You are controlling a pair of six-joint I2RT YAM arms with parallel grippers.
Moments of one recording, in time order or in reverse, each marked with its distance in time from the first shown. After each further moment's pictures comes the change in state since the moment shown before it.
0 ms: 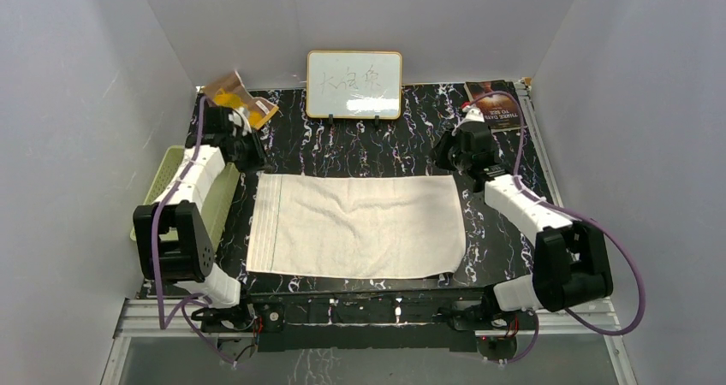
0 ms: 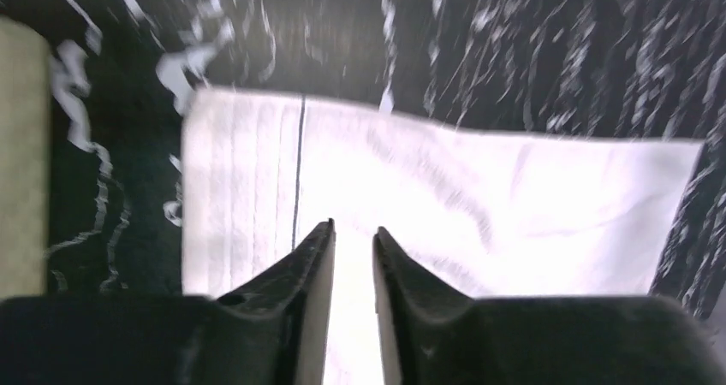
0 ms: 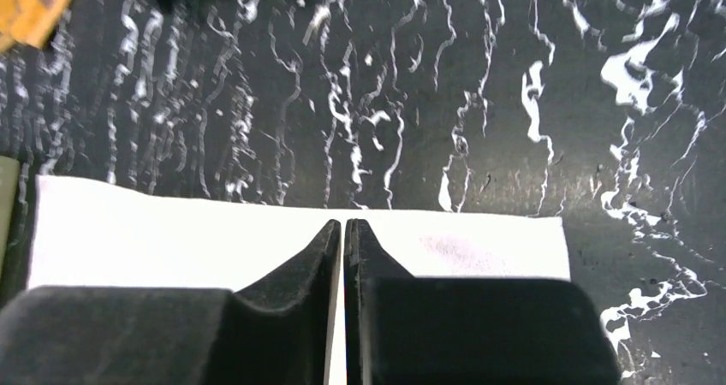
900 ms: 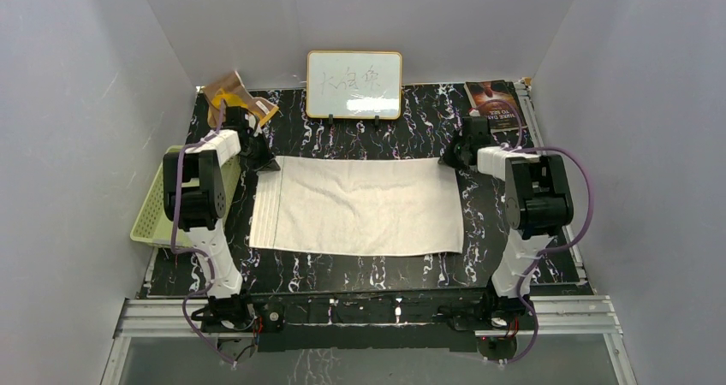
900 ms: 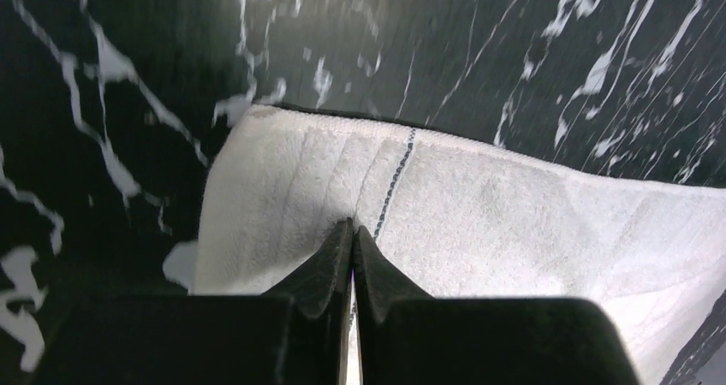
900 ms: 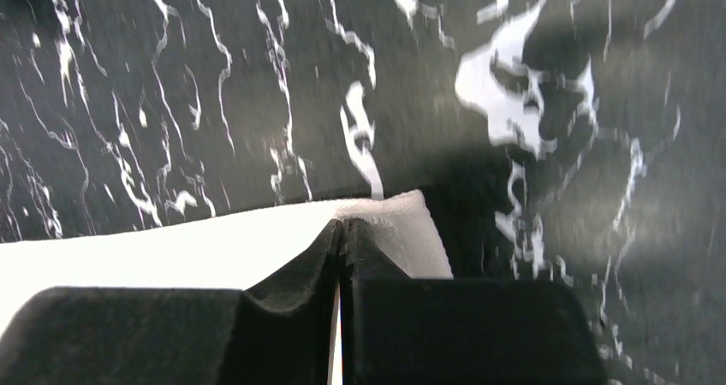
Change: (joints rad) left arm -0.006 0.418 0.069 0.141 -0.019 -0.063; right arm -0.170 0.496 0.183 -0.030 -0.068 0.068
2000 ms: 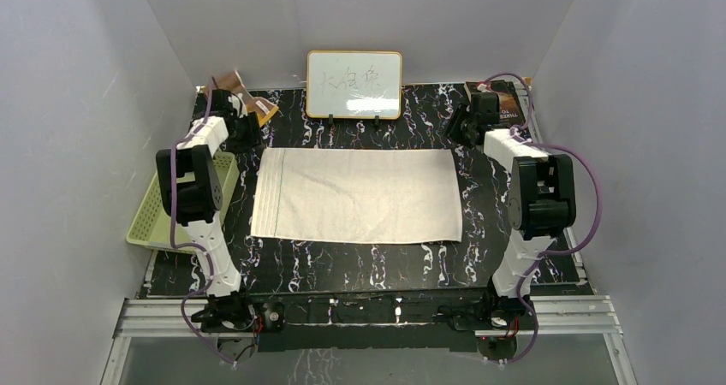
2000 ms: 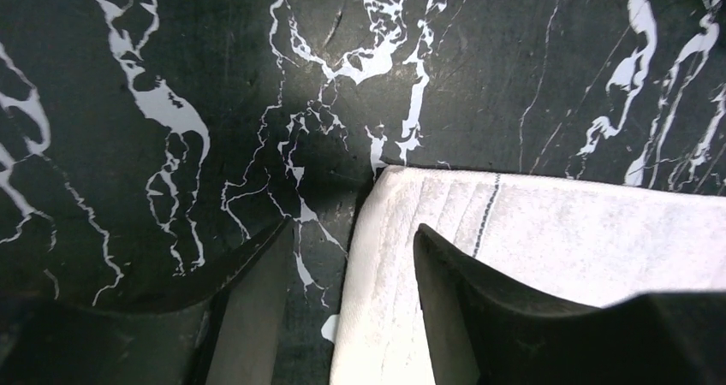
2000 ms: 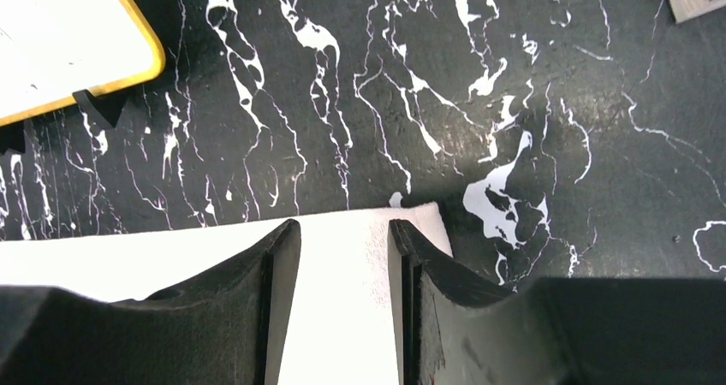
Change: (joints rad) left arm 0.077 0.101 0.273 -0.045 -0.082 0.220; right arm -0.032 0.019 0.247 -0.100 0.011 -0.052
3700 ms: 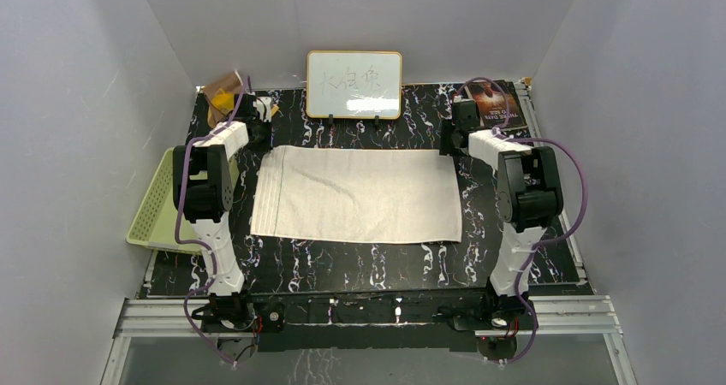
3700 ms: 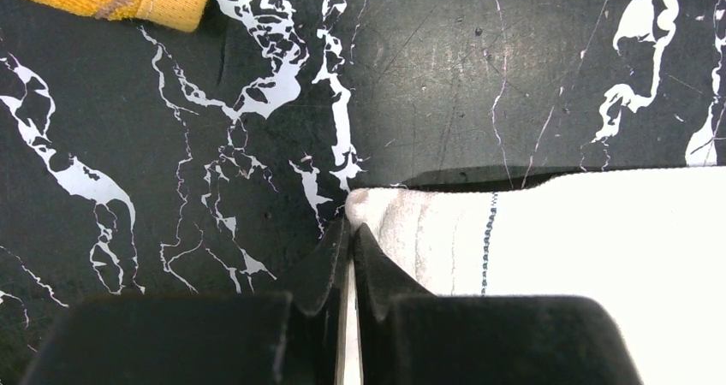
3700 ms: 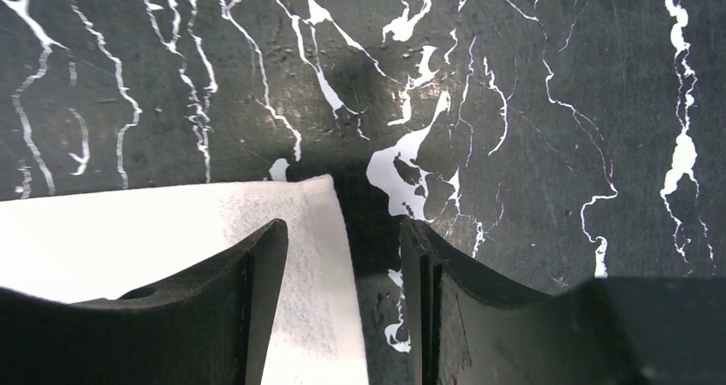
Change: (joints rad) left arm -0.129 0.023 -0.079 0.143 -0.117 0.202; right arm 0.082 0.077 0.014 -0.114 0.273 -0.289
